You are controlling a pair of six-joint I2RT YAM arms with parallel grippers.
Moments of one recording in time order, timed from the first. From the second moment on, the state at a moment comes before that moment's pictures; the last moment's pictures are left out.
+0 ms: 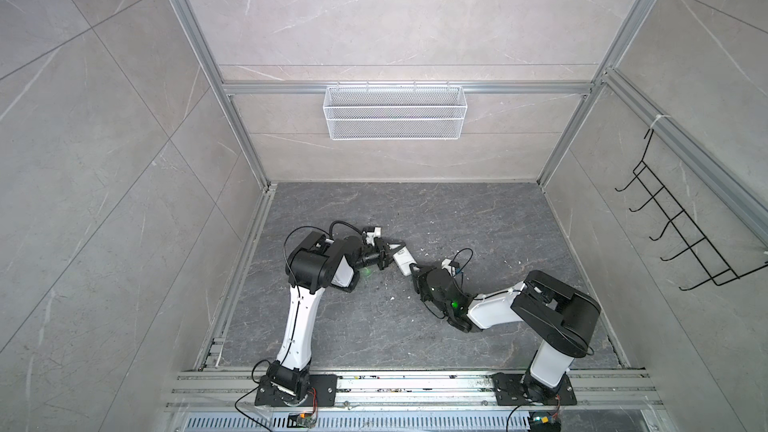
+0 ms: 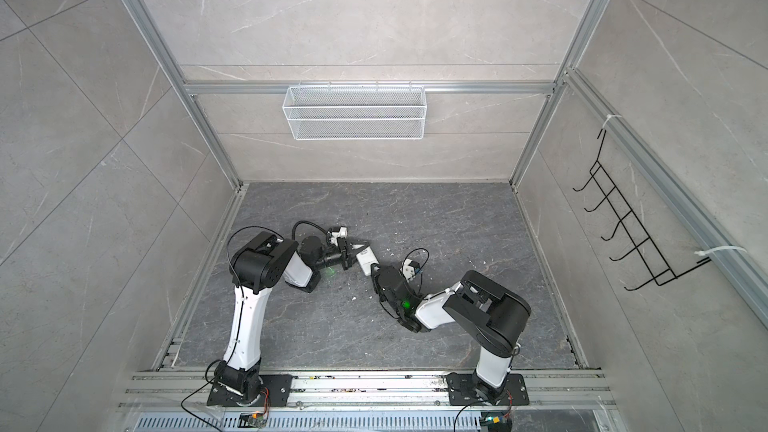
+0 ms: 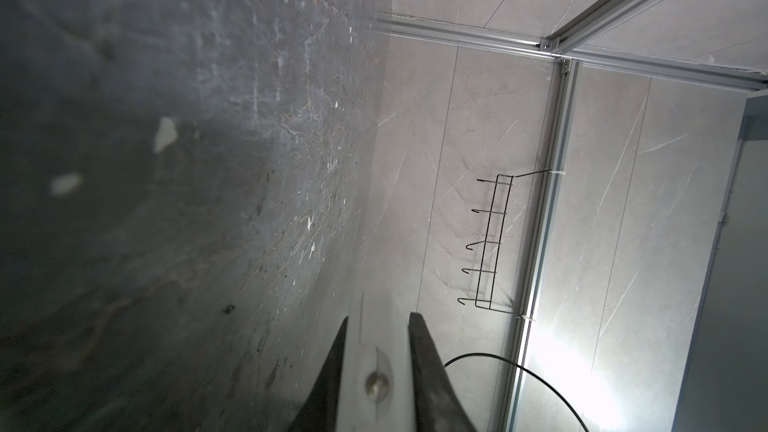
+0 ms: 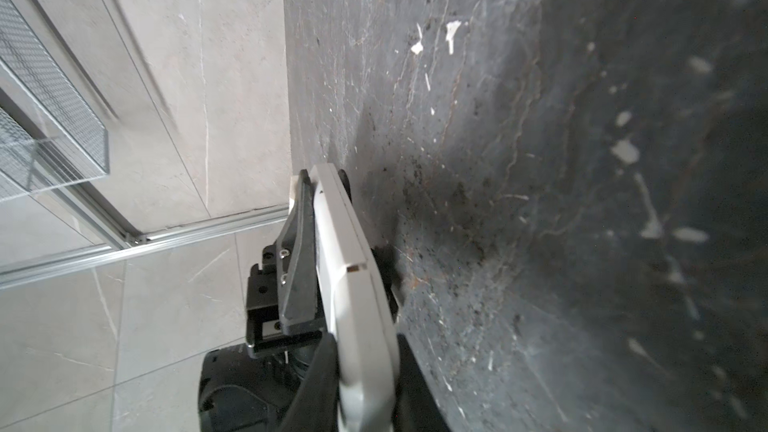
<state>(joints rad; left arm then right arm) -0.40 2.31 0.89 1.34 0.86 -1.60 0.88 1.77 0.58 0.78 0.33 1.73</state>
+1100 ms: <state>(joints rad) -0.39 2.31 0.89 1.34 0.86 -1.58 0.84 1.55 0.97 -0.37 0.29 1.10</state>
